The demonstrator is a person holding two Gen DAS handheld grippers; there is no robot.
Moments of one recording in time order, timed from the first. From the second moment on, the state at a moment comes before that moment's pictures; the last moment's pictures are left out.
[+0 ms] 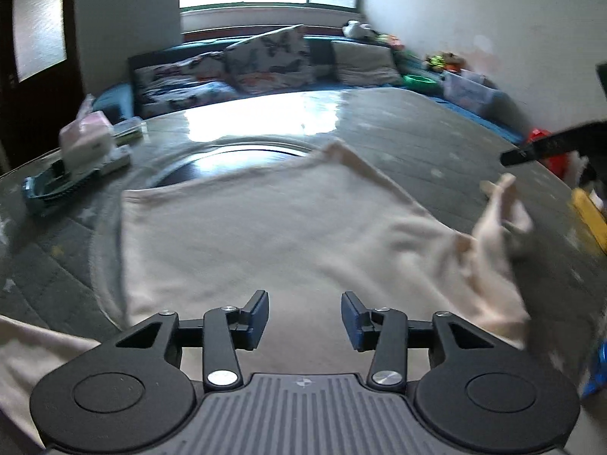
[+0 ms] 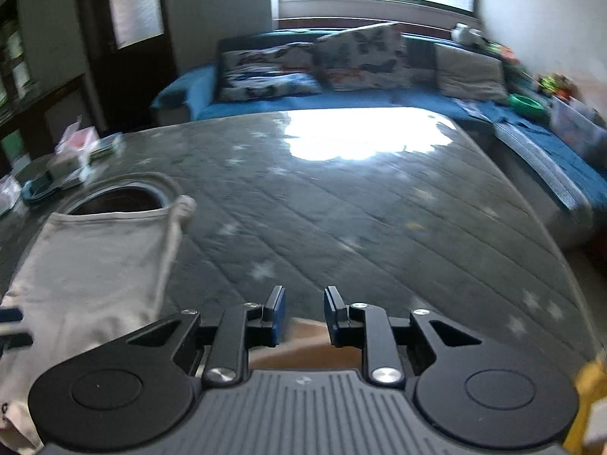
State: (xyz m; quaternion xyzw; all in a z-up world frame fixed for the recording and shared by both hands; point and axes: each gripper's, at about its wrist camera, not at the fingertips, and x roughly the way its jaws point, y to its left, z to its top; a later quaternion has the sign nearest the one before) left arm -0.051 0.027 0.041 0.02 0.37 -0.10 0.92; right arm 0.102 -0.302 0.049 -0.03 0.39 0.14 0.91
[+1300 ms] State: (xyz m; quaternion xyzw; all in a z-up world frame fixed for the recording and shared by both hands) left arm -0.080 0.003 0.021 0.06 0.36 -0.11 0.93; right arm 0.107 -0.333 0.058 0.08 0.37 0.10 0.92
